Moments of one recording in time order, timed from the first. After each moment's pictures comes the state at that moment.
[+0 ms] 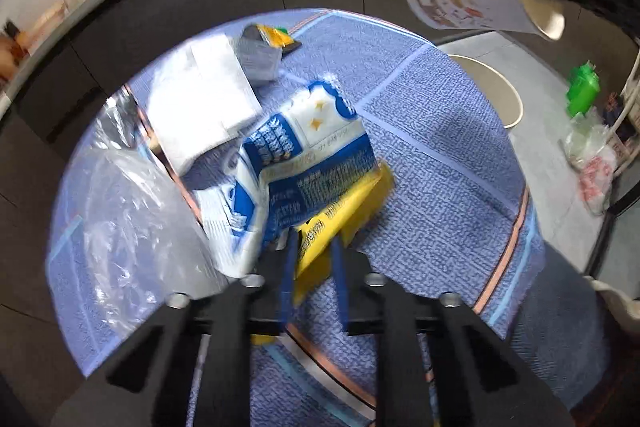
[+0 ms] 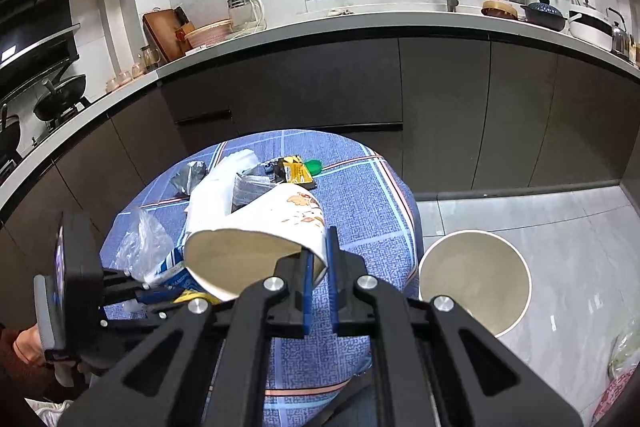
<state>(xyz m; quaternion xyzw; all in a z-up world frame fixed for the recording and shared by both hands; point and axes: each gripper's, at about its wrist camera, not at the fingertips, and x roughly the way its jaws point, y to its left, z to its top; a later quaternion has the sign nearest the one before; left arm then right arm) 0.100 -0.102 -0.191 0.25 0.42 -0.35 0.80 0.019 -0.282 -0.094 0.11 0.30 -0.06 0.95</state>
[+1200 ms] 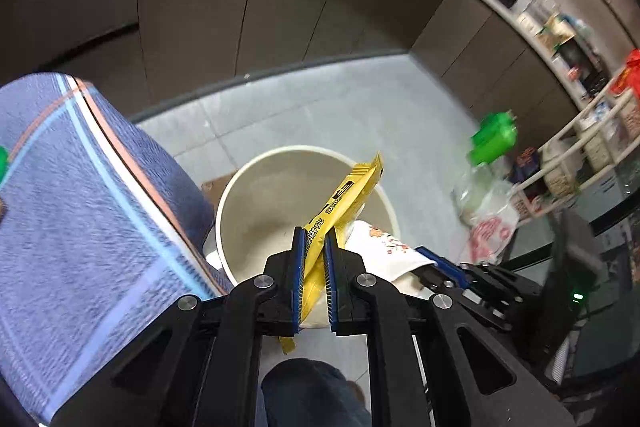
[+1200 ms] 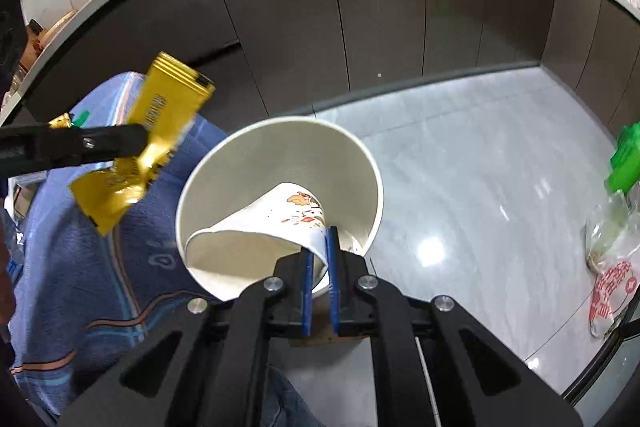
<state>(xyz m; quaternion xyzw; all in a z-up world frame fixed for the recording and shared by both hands) 0.149 -0.403 -0.216 0.14 0.49 -0.49 0.71 -0.008 -0.474 -0.260 0.21 0.41 -0.24 0.86</state>
